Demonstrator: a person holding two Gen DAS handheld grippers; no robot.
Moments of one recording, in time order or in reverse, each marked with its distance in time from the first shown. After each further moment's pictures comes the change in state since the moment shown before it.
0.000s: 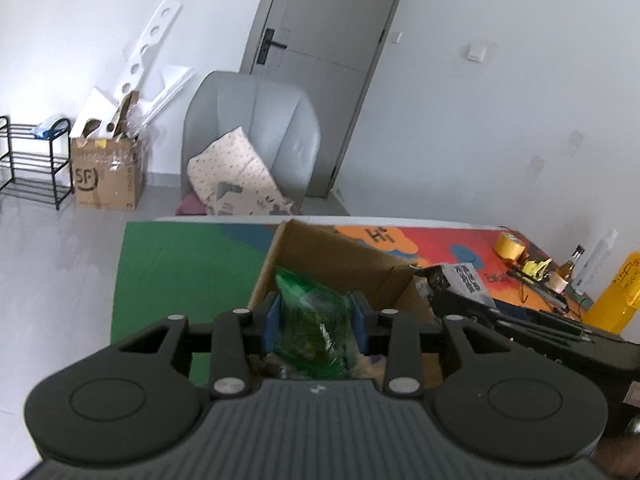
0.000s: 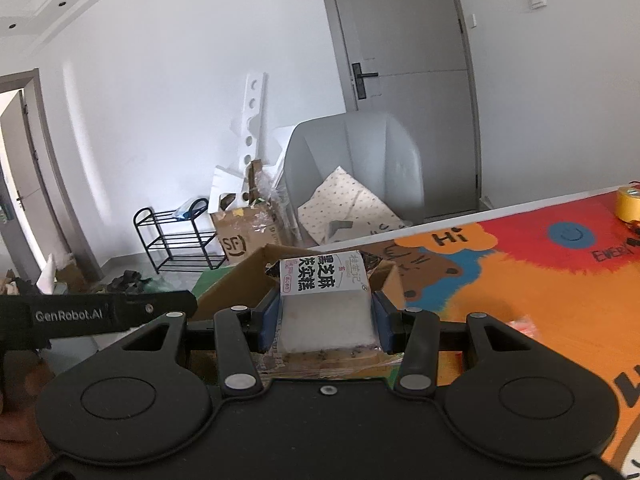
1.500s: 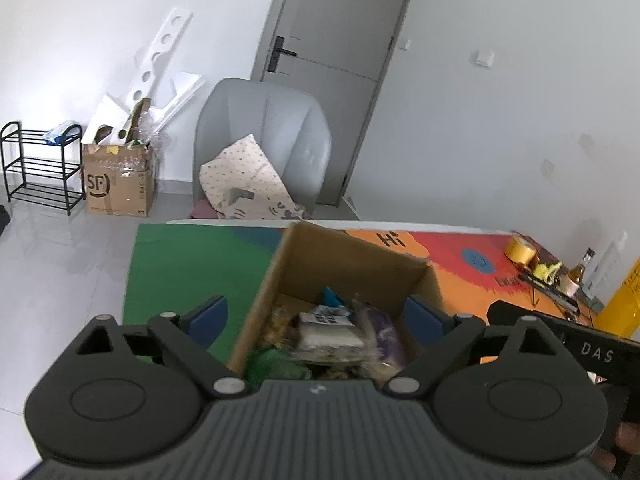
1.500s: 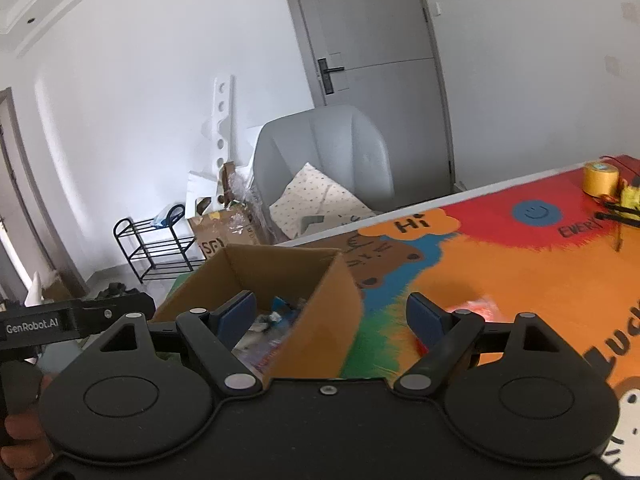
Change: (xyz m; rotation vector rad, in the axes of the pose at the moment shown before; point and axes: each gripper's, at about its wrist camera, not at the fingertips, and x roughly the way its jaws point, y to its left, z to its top) left arm -0.003 -0.009 -0.005 0.012 -0.027 0.033; right arm -0.022 -0.031 -0.004 0.086 0.009 -0.074
